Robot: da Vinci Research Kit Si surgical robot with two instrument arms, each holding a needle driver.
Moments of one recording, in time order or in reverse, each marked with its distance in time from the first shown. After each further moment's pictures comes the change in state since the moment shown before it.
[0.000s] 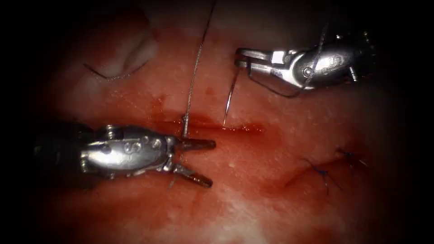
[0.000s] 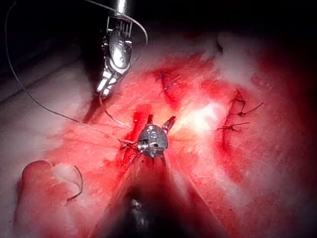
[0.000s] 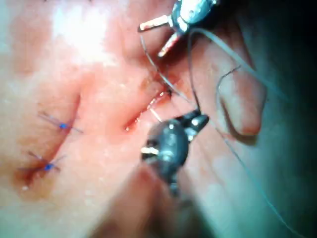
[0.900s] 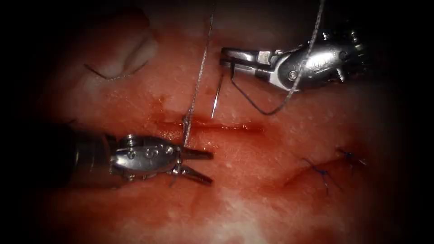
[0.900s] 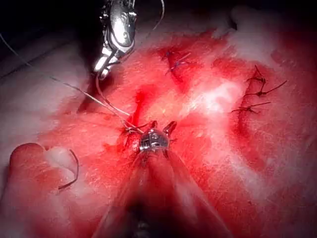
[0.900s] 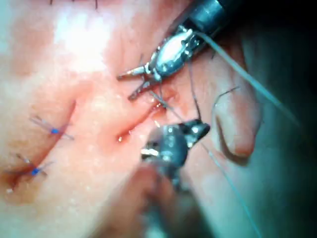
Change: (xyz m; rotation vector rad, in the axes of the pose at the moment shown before) right arm 0.001 -0.001 0.002 -0.013 0.005 -0.101; left arm -0.008 -0.003 0.003 -0.004 -0.108 -0.093
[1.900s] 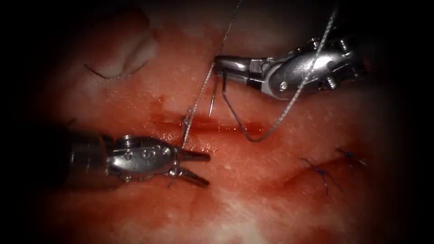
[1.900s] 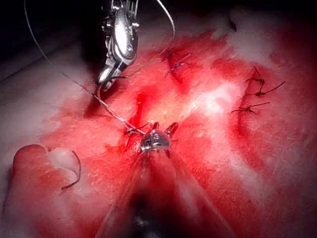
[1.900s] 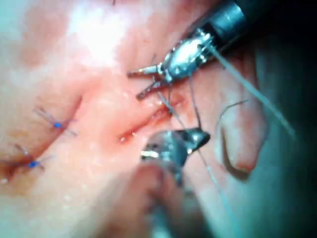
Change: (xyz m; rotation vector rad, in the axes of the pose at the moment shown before) right arm -0.001 -0.002 0.001 0.012 -0.002 -0.161; left arm 0.001 0.001 -0.001 -0.016 -0.003 -0.003
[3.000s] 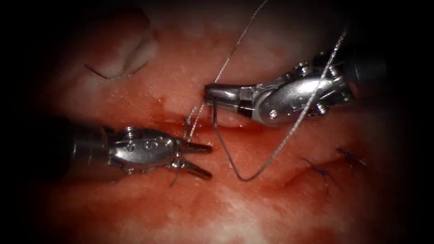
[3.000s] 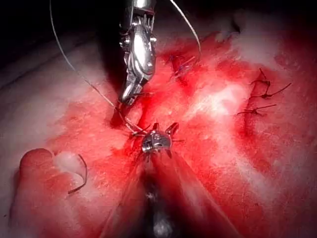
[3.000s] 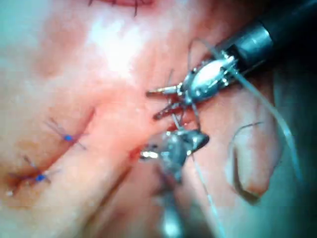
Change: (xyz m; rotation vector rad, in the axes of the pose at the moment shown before) right arm 0.002 -0.003 0.001 0.035 0.015 0.063; left arm 0.000 -0.001 0.000 0.045 0.009 -0.029
